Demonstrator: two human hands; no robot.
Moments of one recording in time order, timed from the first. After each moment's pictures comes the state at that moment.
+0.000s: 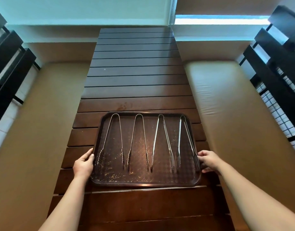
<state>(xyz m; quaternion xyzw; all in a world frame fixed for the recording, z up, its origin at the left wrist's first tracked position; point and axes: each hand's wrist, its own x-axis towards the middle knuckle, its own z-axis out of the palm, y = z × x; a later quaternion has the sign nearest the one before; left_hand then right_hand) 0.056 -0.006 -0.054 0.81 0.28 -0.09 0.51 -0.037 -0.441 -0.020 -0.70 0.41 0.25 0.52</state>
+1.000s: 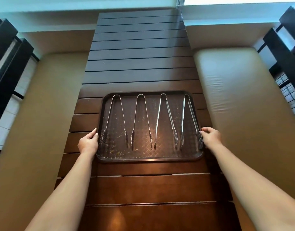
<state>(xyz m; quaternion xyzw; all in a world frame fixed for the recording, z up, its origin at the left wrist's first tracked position) 0.157 -0.052 -0.040 0.83 0.32 -0.05 0.46 0.077 -0.465 -0.063 -0.78 0.43 0.02 0.45</state>
